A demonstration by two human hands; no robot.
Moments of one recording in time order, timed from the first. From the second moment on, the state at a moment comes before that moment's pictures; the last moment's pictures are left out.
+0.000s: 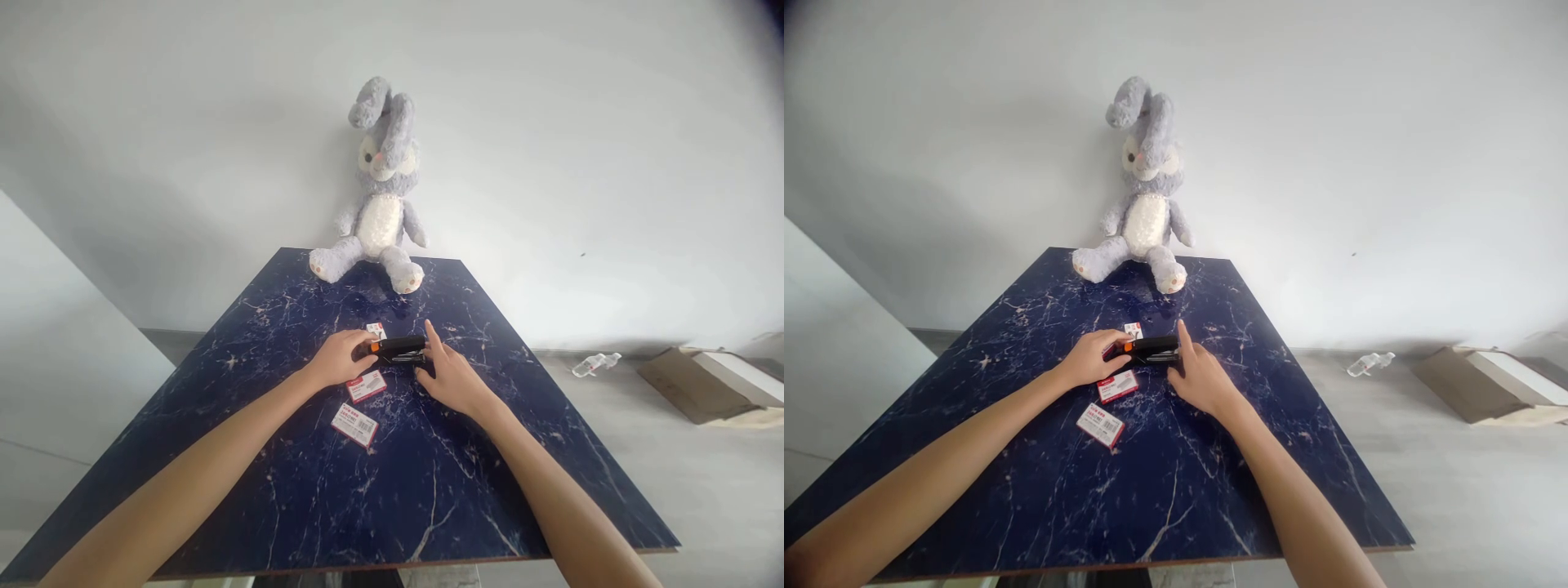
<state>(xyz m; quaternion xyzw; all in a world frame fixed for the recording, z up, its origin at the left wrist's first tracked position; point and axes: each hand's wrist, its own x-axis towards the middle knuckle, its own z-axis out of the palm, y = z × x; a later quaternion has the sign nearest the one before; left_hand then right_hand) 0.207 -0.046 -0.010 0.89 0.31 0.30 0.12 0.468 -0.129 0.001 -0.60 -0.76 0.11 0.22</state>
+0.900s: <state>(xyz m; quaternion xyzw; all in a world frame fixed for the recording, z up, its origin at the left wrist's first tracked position) 0.219 -0.062 -0.008 0.90 0.29 0.26 0.19 0.466 -0.116 -0.024 -0.59 -0.73 0.19 0.30</state>
